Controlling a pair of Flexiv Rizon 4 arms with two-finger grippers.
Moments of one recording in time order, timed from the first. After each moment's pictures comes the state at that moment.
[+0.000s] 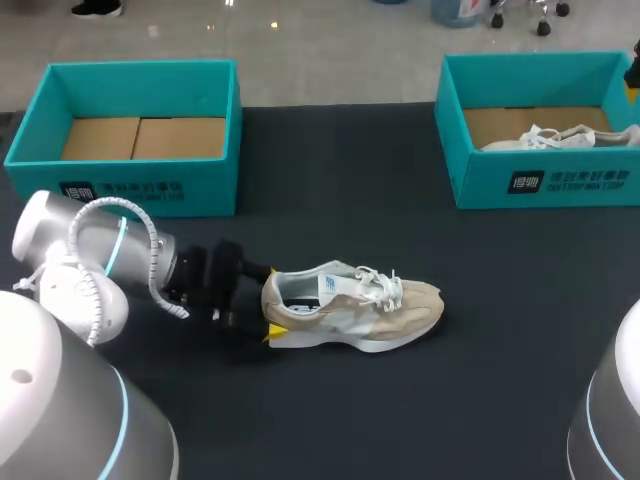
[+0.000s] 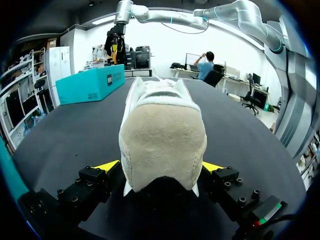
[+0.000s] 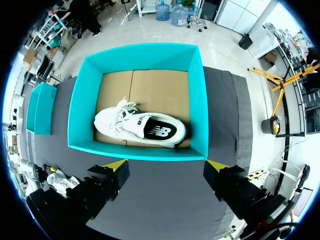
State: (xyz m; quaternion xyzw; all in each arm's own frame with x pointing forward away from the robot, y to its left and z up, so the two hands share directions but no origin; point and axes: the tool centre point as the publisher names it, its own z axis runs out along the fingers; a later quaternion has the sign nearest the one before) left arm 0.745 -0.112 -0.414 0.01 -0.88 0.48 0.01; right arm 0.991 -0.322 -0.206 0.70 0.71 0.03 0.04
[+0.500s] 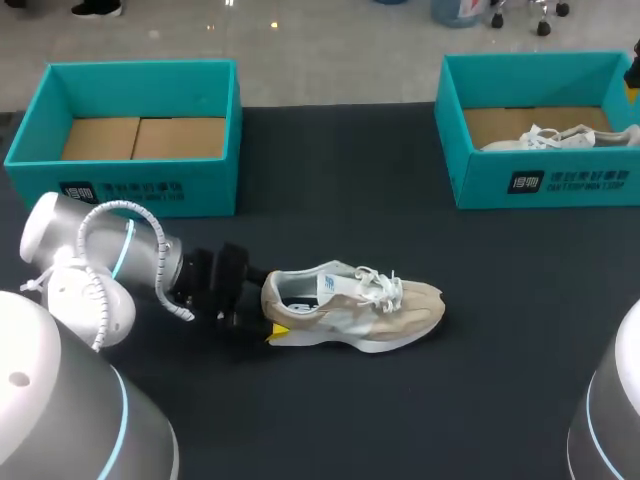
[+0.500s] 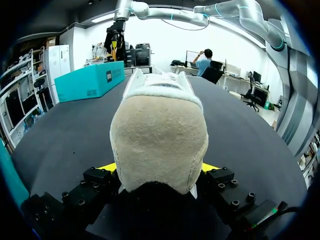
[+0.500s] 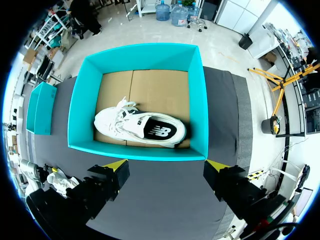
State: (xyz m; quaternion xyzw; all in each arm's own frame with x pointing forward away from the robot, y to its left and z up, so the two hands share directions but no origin) left arm 0.747 -0.115 -0.424 0.01 -0.88 0.47 0.01; right arm 0.991 -0.322 -0.206 0.70 0.71 0.03 0.04
